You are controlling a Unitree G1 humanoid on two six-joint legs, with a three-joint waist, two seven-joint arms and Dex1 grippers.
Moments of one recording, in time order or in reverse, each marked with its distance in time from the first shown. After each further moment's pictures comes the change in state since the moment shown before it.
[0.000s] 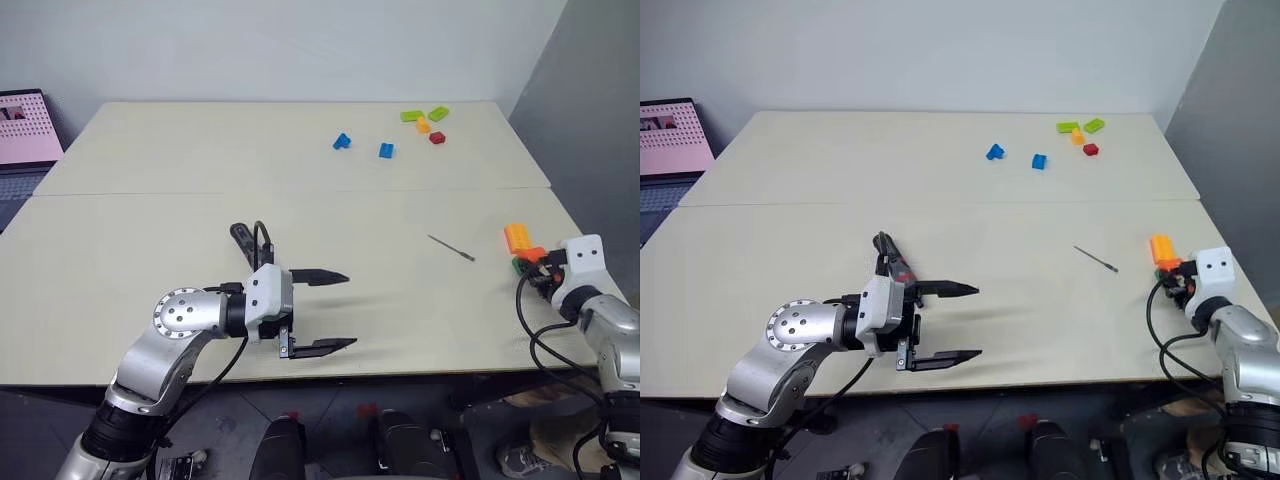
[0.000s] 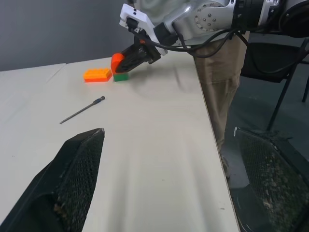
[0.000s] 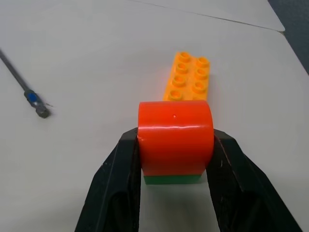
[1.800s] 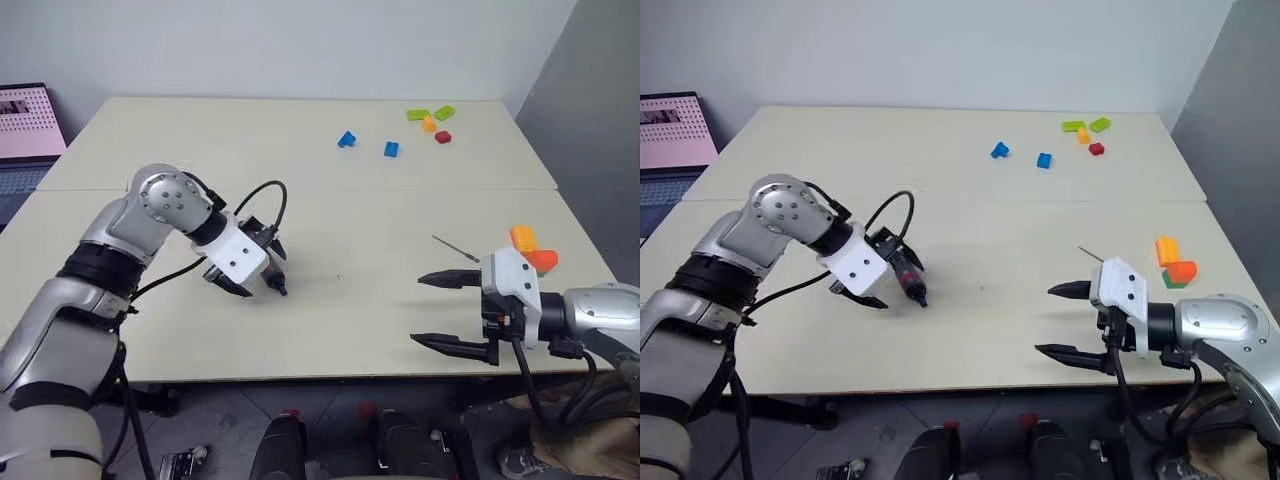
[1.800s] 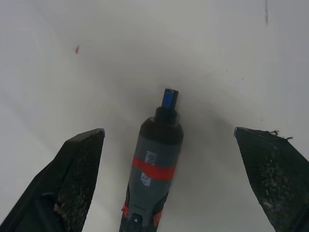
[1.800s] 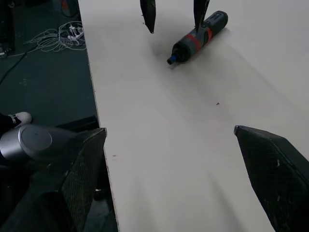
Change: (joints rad) left arm -0.845 0.189 -0.434 1.032 0.535 -0.924 -0.504; right arm 0.096 -0.318 0.212 -0.837 0.470 0.271 0.496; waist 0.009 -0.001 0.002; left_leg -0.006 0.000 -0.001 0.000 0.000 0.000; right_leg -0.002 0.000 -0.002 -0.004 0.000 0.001
